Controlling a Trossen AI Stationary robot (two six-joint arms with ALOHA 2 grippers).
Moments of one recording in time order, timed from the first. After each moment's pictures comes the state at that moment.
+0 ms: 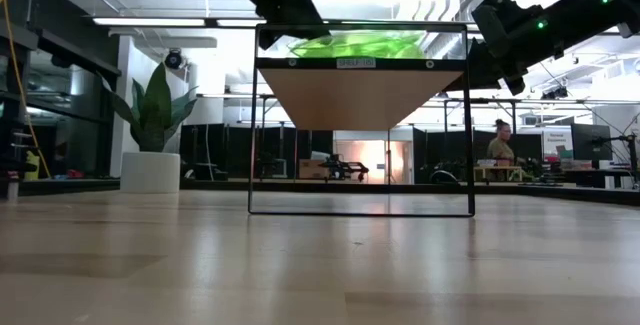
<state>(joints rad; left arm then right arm) 0.13 1.52 1.24 -0.35 -0.03 -0.25 0.00 0.87 0.36 0.13 0.55 0.34</state>
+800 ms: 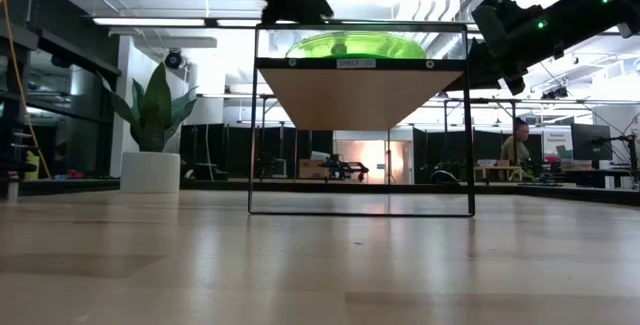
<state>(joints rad) 0.16 1.51 1.33 -0.44 -0.03 -0.14 0.00 0.87 0.36 0.13 0.55 0.34</state>
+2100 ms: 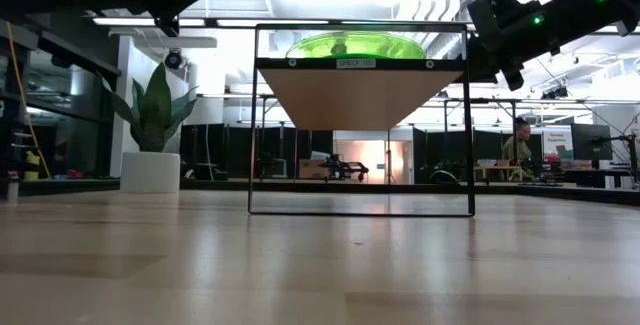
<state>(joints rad) -0.04 0.68 0.26 0.53 -0.04 -0.02 0.00 0.87 0.36 0.19 0.59 0.33</state>
